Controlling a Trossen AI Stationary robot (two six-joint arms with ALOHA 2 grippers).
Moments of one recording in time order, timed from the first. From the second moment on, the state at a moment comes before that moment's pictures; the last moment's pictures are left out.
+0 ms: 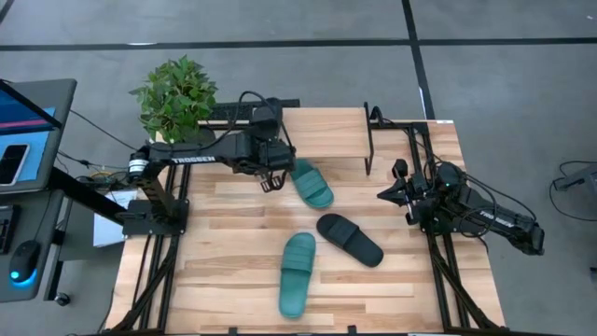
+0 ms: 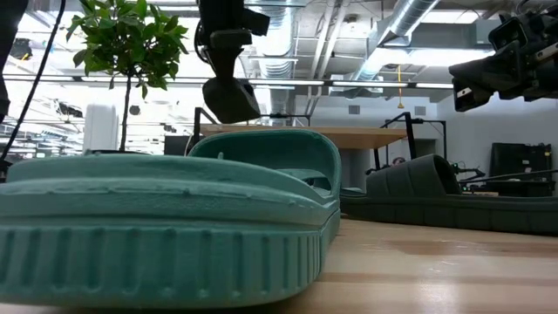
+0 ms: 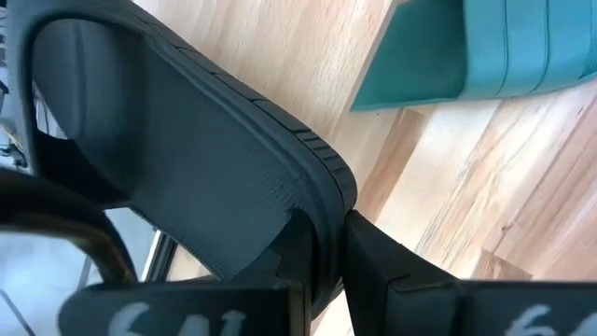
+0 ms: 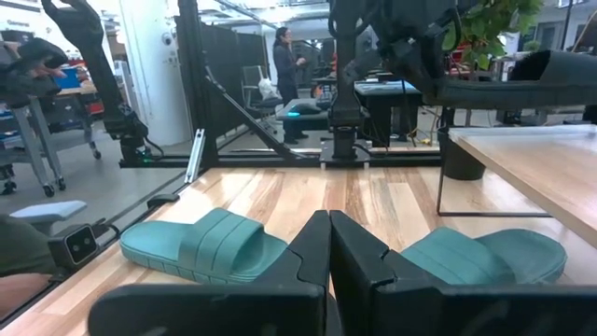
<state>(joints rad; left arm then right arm) 0.11 1.75 1.72 -1.32 -0.53 -0.24 -0.47 0.01 0.03 0.01 -0.65 0.03</state>
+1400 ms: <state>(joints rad) 0.14 1.75 1.72 -1.32 -0.53 -0.23 -0.47 0.01 0.03 0.01 -0.65 0.03</state>
